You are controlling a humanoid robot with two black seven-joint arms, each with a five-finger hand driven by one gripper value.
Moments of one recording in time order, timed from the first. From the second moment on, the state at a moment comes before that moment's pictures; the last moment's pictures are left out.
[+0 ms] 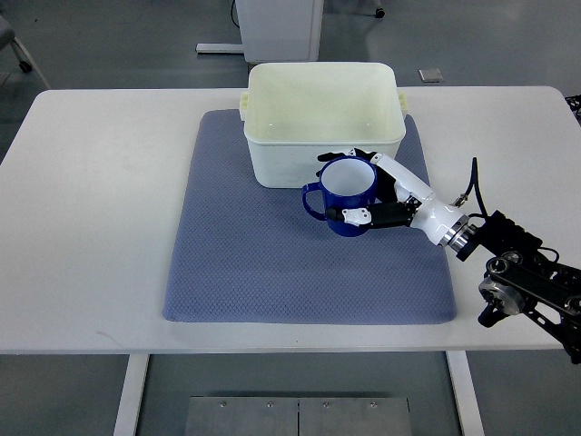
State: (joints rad) left arm -0.04 0.00 -0.10 -0.15 0.08 0.06 -0.04; right arm 0.72 -0.39 0.41 1.13 -0.75 0.08 0.59
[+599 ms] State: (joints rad) left arm -0.04 0.00 -0.10 -0.15 0.08 0.06 -0.04; right arm 0.98 -0.49 0.41 1.17 -0.63 0.09 0.43
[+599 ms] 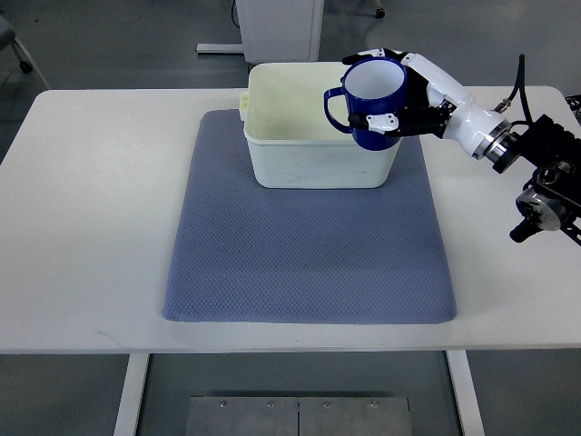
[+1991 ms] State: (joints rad) left arm -0.04 0.00 -0.10 -0.15 0.08 0.06 -0.04; right arm 1.04 -0.13 0.40 0.72 -0.62 -0.06 0.33
